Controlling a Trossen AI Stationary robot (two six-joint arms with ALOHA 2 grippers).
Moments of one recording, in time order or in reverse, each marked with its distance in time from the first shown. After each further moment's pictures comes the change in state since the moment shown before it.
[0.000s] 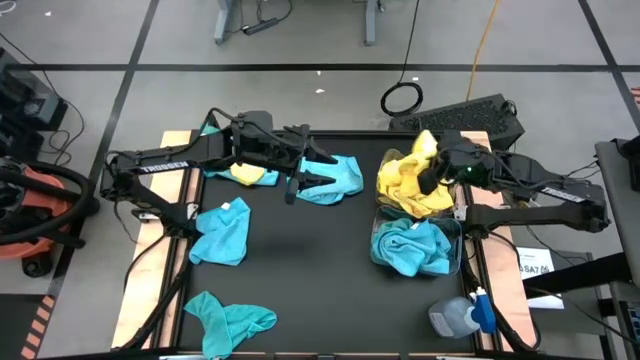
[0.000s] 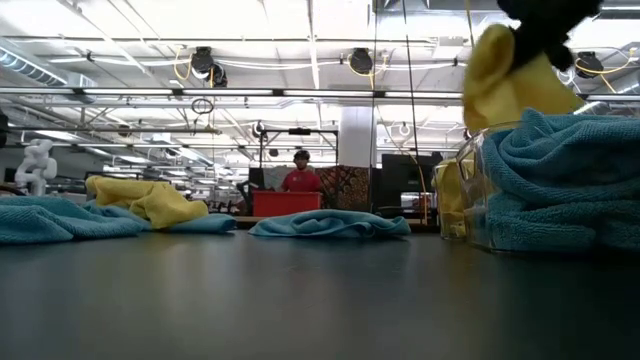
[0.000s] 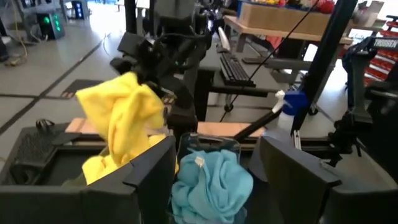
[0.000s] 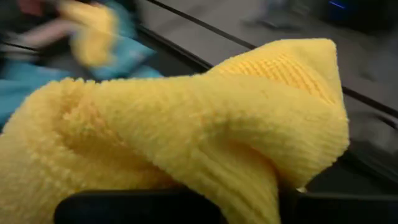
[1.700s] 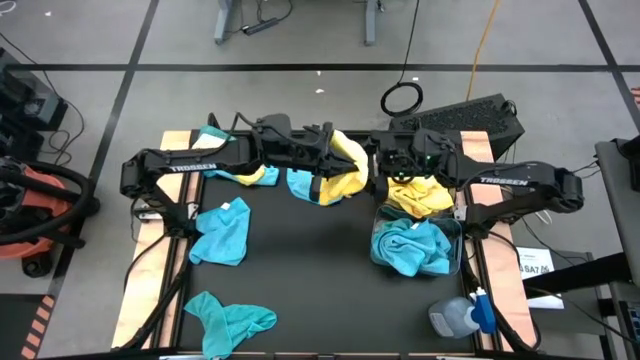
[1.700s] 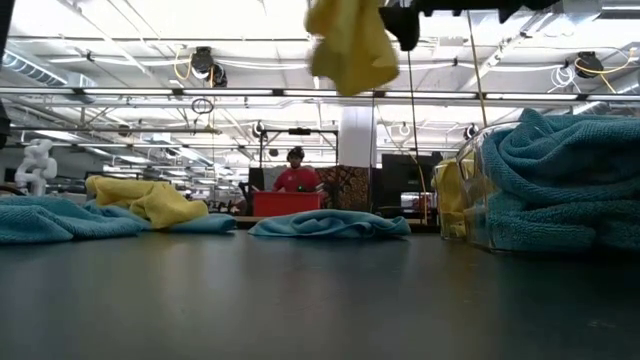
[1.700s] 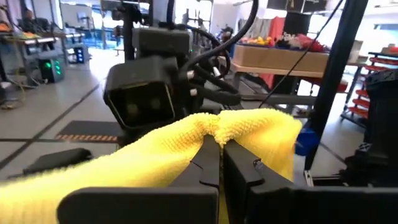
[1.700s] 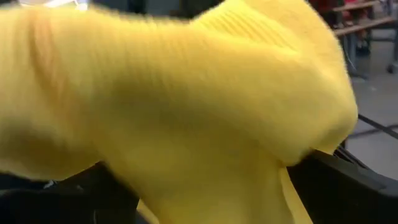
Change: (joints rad) left arm 0.003 0.150 0.001 0.346 0.029 -0.028; right arm 0.000 0.456 0.000 1.109 -0.663 -0.167
